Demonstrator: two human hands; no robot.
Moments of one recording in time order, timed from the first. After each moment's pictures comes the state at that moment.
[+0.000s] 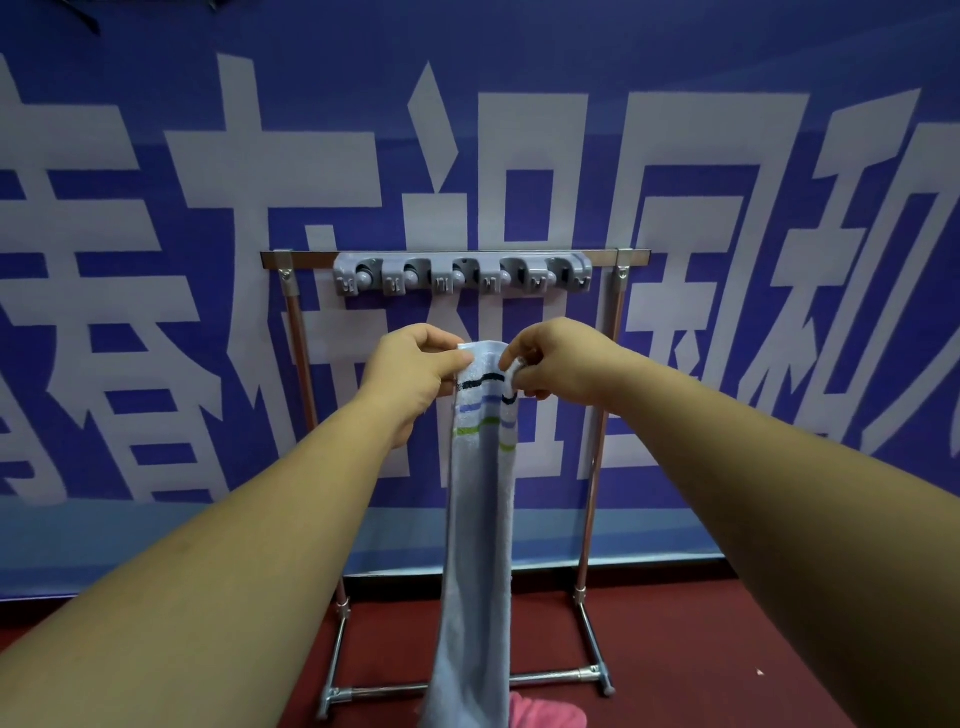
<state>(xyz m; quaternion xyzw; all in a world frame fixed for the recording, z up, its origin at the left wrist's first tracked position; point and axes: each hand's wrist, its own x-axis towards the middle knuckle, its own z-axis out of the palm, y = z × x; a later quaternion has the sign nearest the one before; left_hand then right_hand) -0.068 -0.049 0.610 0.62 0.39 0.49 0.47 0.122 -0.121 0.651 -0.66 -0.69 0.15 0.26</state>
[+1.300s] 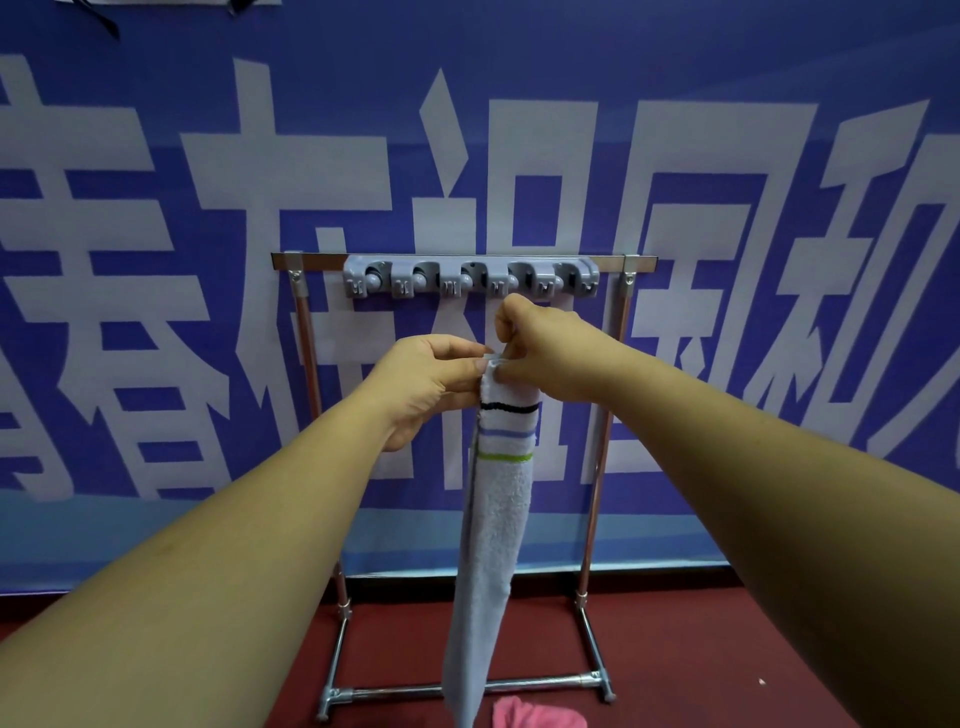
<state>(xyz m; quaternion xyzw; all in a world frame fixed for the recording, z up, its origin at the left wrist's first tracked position) -0.082 -0.065 0.620 0.63 0.29 0.40 0.60 0.095 -0.129 0.670 -0.64 -0.74 0.00 0.20</state>
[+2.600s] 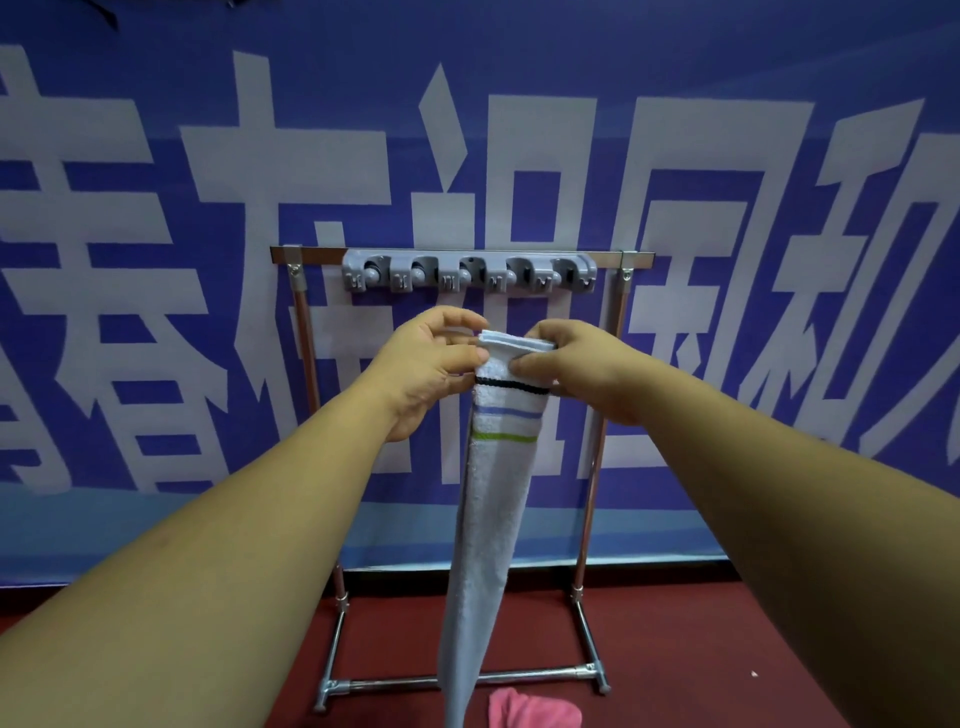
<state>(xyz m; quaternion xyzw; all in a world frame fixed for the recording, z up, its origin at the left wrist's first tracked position) -0.078 -0.069 0.623 0.63 0.28 0.44 0.57 0.122 -0.135 0.645 -0.62 -0.62 0.28 0.39</state>
